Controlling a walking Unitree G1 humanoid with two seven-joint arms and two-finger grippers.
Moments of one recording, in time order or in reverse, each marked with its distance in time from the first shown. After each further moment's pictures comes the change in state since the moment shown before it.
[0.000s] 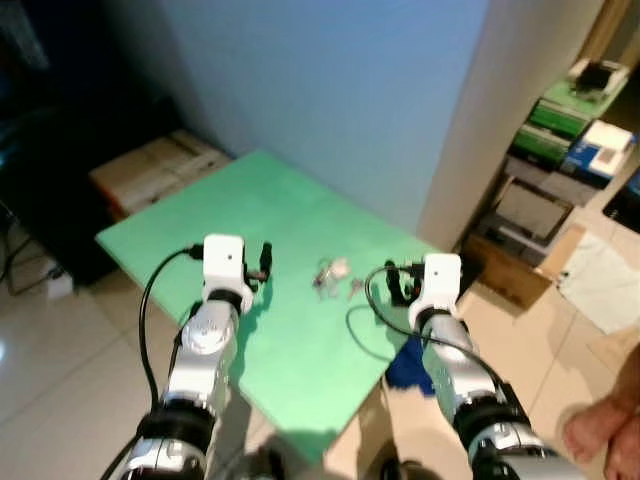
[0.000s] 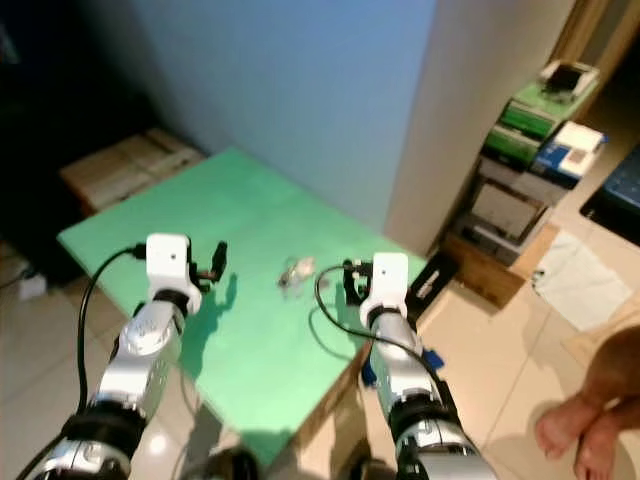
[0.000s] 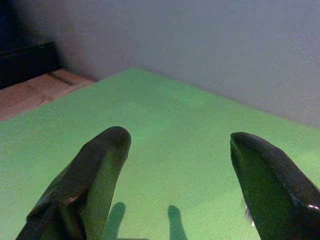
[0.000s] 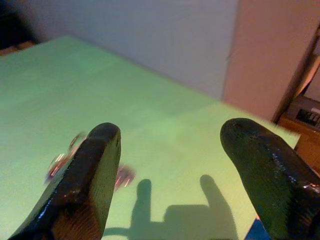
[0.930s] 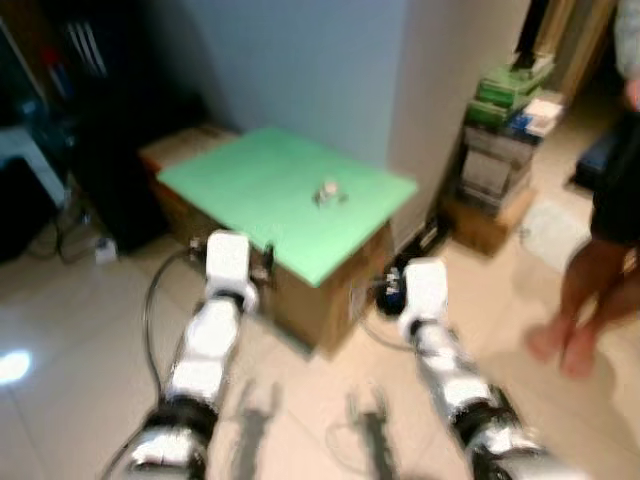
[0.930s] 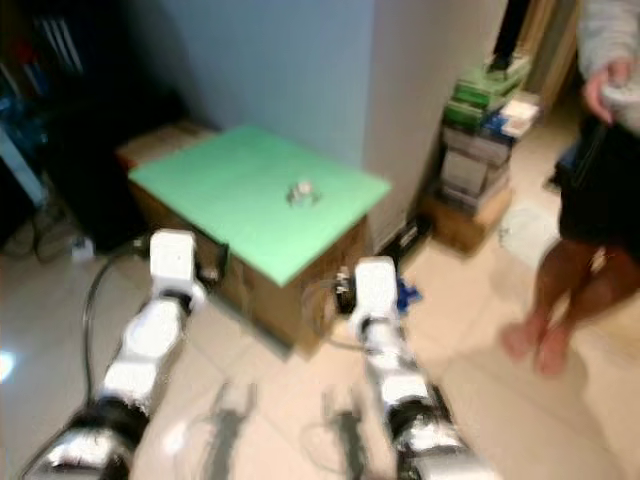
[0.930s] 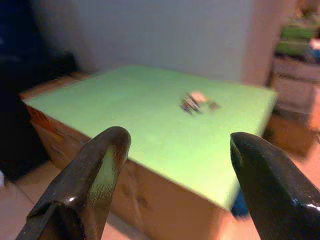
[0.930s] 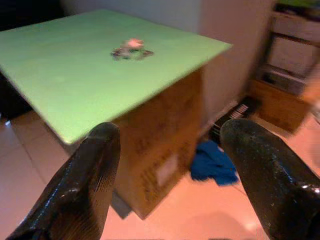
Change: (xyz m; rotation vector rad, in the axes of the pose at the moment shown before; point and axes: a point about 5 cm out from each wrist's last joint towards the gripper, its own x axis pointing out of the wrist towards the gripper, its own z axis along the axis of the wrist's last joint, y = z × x) left arm 0.005 -0.015 -0.003 0.004 0.003 -0.043; right arm 0.000 -0.001 -0.006 -0.080 0.043 0.007
